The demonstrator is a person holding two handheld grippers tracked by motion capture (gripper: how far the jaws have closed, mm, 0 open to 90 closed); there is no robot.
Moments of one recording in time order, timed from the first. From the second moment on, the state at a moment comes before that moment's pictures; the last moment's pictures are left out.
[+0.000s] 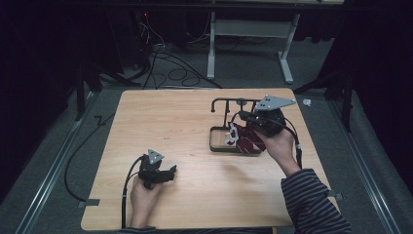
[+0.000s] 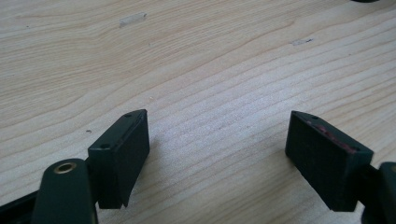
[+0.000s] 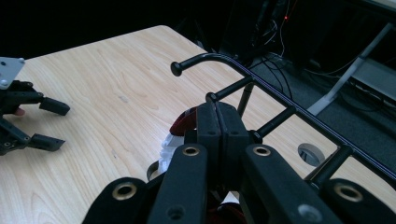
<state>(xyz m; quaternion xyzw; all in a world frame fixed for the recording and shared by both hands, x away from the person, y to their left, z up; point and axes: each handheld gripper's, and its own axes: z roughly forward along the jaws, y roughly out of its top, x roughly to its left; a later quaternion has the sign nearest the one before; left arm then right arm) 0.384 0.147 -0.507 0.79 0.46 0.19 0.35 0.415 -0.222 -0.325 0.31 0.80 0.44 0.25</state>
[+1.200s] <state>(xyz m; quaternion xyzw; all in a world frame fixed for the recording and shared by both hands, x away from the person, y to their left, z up) 0.384 0.147 -0.507 0.79 0.46 0.19 0.35 0.457 -0.236 -0.341 0.38 0.78 0.42 0.26</state>
